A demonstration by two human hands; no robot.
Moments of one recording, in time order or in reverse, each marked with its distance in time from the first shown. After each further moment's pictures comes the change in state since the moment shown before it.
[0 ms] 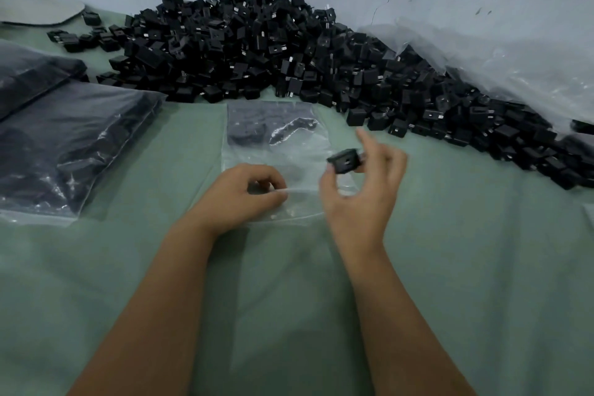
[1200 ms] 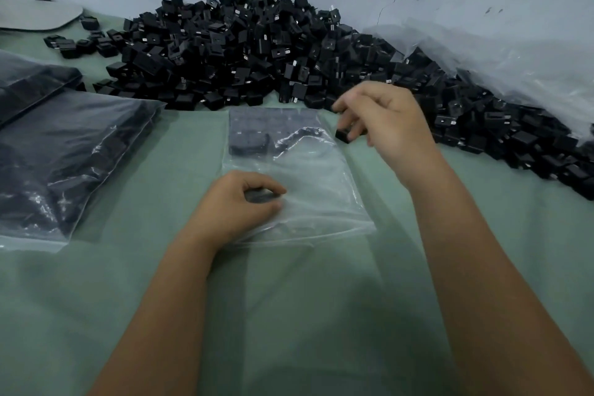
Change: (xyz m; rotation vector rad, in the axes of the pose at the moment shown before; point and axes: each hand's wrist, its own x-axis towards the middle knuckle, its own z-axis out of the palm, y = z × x) left_hand 0.011 -0.015 -0.001 -0.052 0.151 -0.094; right_hand 0.118 -0.014 0.001 0.212 -0.651 0.330
